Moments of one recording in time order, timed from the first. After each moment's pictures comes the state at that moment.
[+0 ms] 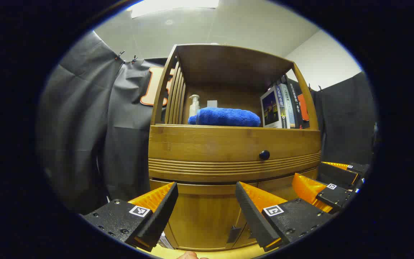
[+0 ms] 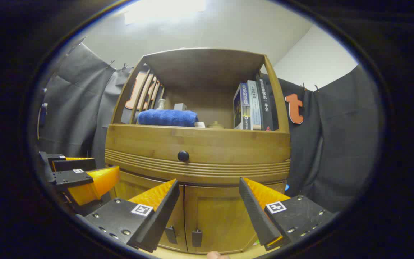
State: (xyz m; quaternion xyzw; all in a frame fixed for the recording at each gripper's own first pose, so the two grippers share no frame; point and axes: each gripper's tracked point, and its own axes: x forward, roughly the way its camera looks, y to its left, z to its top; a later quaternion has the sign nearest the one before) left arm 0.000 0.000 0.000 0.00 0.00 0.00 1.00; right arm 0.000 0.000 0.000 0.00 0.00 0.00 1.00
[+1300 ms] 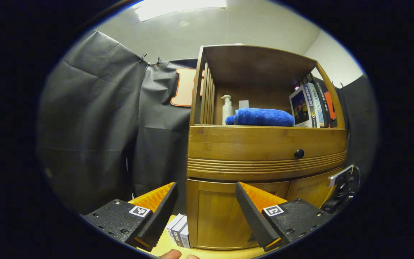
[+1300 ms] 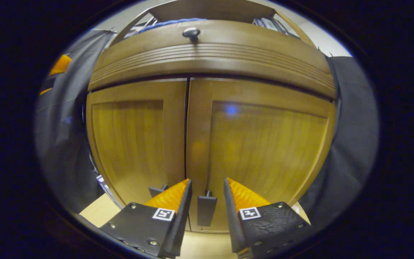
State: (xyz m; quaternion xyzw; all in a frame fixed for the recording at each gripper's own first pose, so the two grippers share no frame) left arm -0.023 0.066 0.000 0.00 0.01 0.11 0.99; right arm 0.065 0.036 -0.217 -0.01 0.21 0.03 0.98
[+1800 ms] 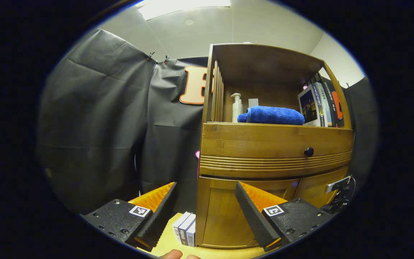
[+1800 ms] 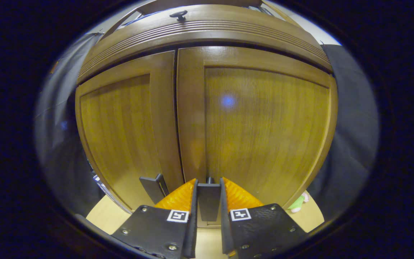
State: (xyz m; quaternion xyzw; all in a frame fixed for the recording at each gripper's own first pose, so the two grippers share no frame) left arm -0.031 0.081 -0.003 -0.01 0.01 0.12 0.99; right arm 0.061 0.033 -0.240 0.03 0.23 0.00 0.97
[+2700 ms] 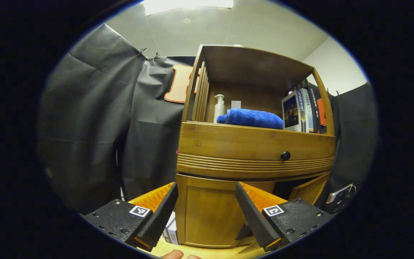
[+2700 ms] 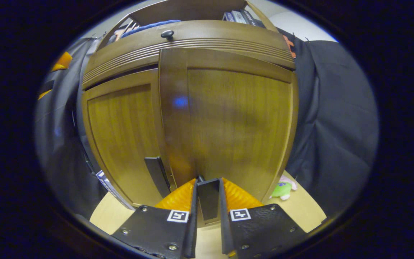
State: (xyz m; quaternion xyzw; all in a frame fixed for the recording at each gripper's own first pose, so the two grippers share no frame) left arm -0.030 0.033 -0.003 -0.04 0.01 0.05 1.00; right arm -0.019 0.004 -0.226 0.04 0.23 -0.05 0.97
